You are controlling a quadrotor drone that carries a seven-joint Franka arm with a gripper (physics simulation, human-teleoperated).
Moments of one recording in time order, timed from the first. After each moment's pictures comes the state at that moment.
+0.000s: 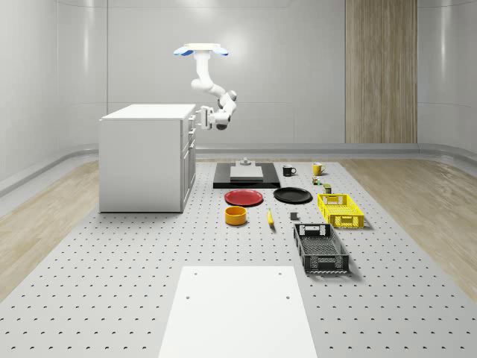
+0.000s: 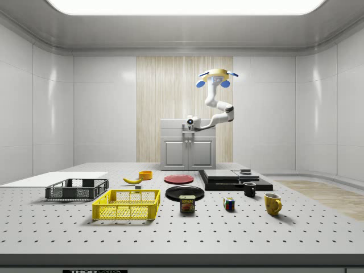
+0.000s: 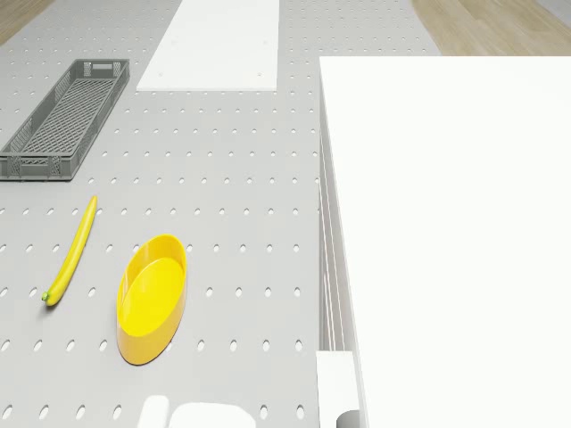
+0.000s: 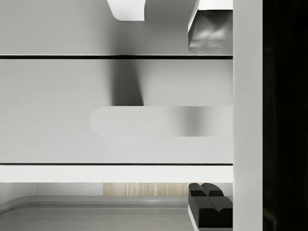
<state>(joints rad) 0.75 -1.21 -0.86 -2.48 0.76 1.83 0.88</state>
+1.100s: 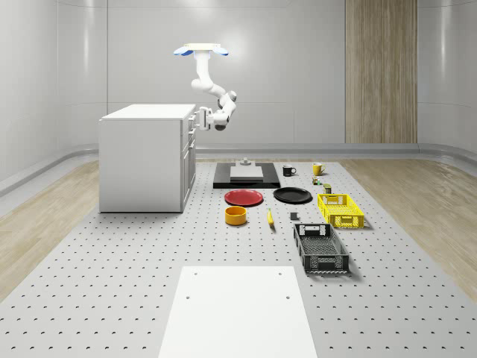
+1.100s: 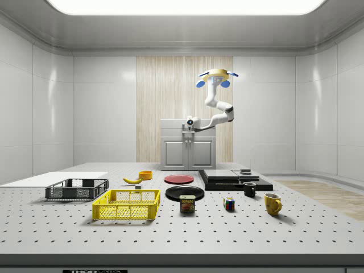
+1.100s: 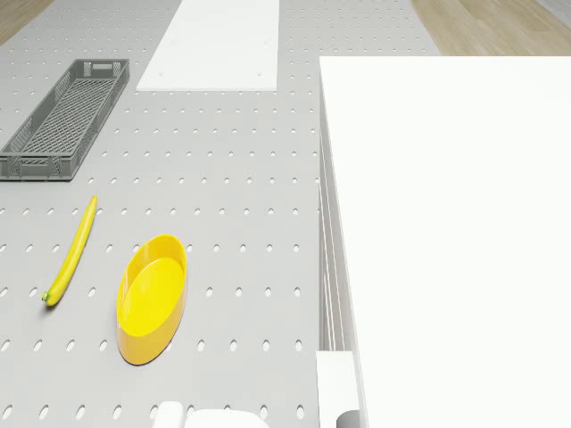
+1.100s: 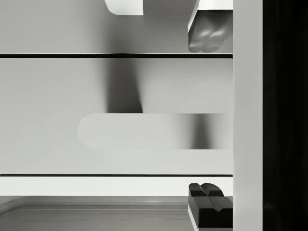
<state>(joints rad) 0.76 -1.20 -0.83 -2.48 0.77 1.85 0.89</state>
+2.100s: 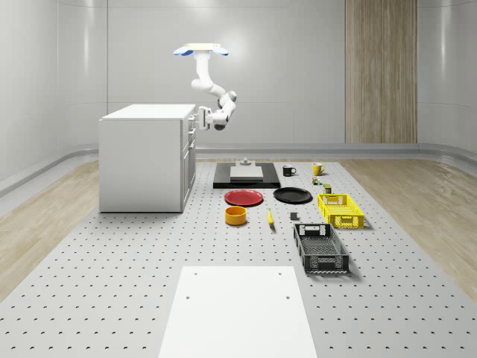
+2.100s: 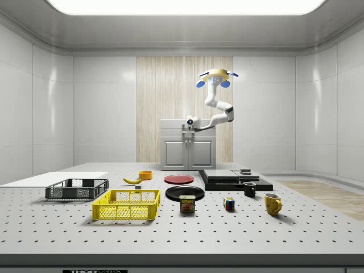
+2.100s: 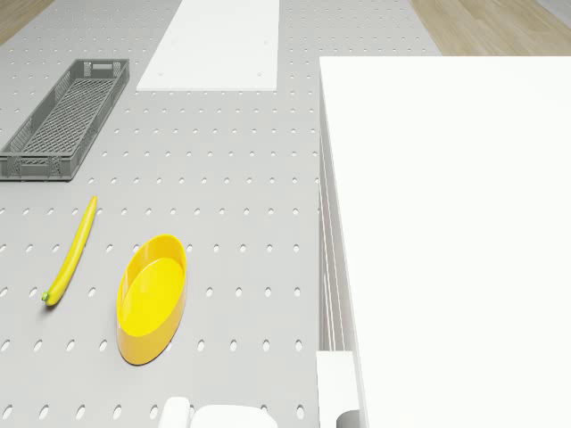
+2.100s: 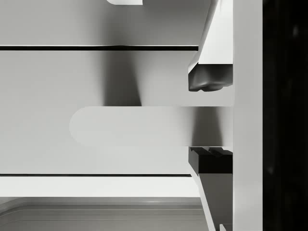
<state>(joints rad) 0.76 -1.20 -0.83 -2.50 0.78 1.86 0.88</state>
